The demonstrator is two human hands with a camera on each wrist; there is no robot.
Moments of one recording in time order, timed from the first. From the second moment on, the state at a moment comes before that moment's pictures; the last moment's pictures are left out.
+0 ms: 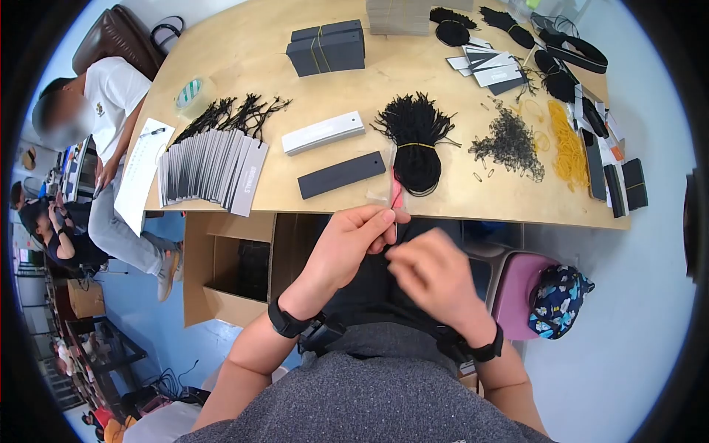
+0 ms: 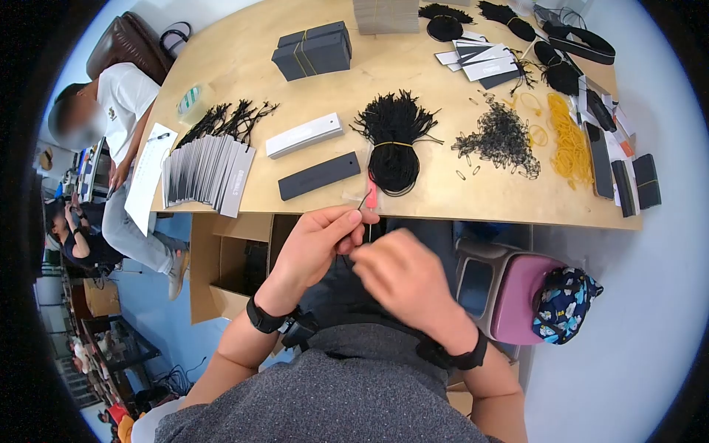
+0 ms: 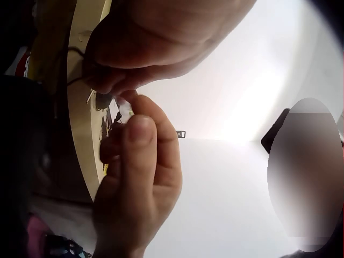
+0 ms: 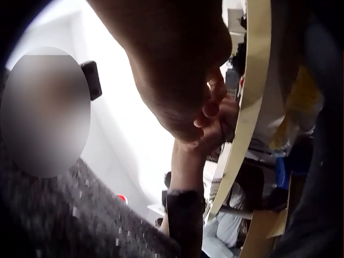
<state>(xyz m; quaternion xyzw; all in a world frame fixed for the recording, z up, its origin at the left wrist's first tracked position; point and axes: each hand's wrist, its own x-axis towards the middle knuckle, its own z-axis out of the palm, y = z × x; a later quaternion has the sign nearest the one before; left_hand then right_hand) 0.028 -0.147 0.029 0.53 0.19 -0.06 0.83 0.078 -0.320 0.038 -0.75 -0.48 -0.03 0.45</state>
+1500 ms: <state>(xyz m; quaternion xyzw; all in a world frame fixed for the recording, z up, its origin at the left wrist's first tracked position) 0.018 -0.156 0.030 0.59 0.20 0.05 0.78 0.148 -0.349 0.033 -0.90 -0.27 -0.14 0.33</state>
